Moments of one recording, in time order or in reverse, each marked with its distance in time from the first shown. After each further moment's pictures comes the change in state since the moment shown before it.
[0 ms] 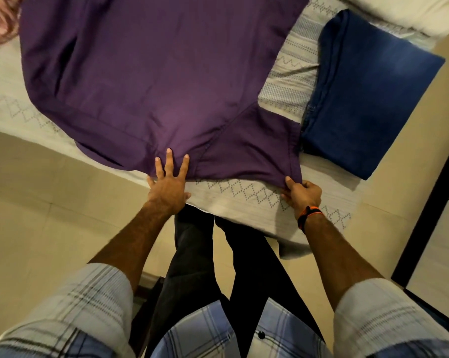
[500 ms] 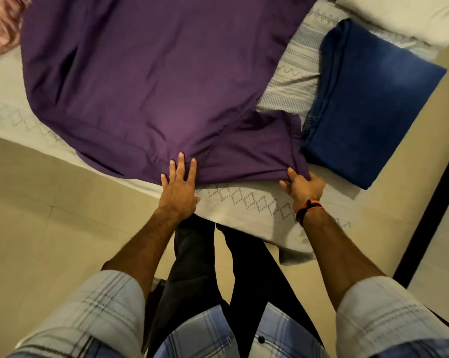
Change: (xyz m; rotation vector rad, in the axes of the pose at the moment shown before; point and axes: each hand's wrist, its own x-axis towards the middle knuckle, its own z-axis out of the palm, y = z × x) left_hand 0.006 0.021 -0.012 -0.076 0.050 0.052; right_hand 0.007 -0.036 0.019 0.197 -0.003 -0.044
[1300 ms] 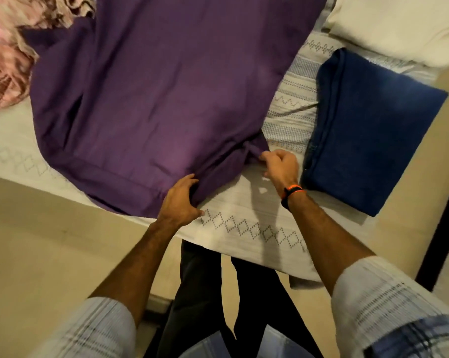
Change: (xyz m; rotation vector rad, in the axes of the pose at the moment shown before) left_hand 0.034 -0.009 -0.067 -0.455 0.029 -0.044; right_hand 0.007 -0.068 0.094 -0.360 -0.227 -0.258
